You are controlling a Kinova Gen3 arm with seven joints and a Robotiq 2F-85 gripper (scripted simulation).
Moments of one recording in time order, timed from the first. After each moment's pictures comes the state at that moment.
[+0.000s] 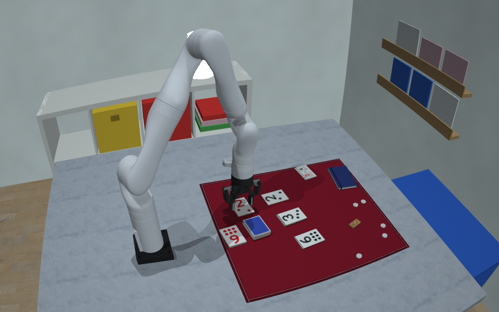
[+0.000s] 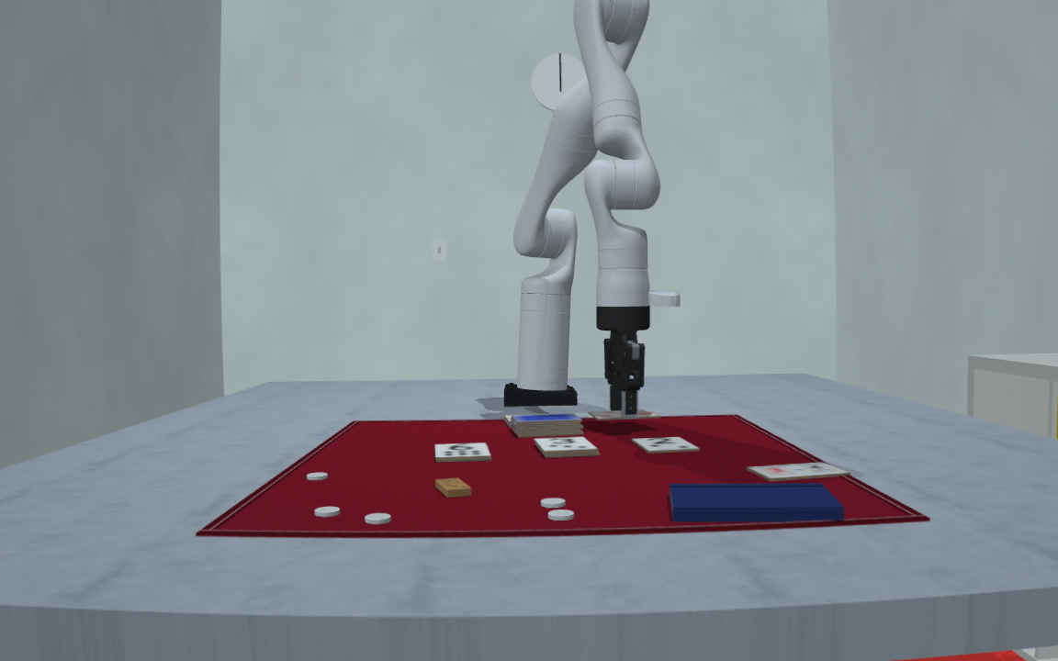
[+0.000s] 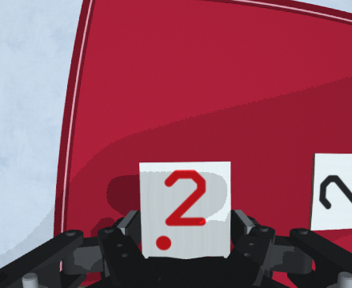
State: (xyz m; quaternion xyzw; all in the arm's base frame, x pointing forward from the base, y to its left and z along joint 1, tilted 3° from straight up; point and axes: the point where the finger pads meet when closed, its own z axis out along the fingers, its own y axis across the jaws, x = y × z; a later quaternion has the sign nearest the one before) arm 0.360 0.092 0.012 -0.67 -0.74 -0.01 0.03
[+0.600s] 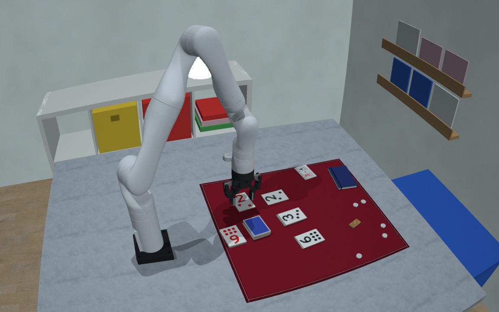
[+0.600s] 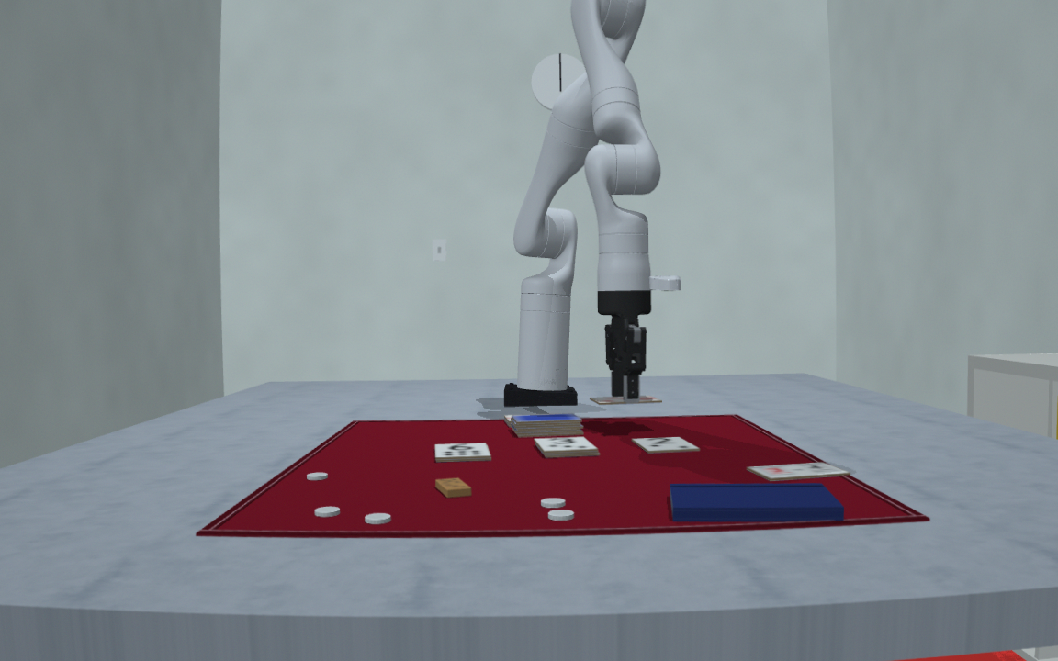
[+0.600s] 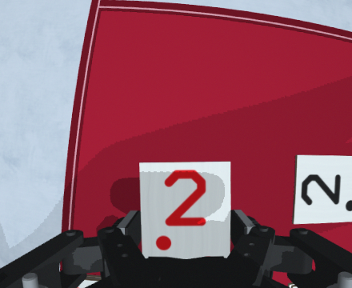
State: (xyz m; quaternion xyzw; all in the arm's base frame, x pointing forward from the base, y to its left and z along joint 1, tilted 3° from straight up) arm 0.363 0.093 0.033 -0.67 -0.74 -0.02 0.02
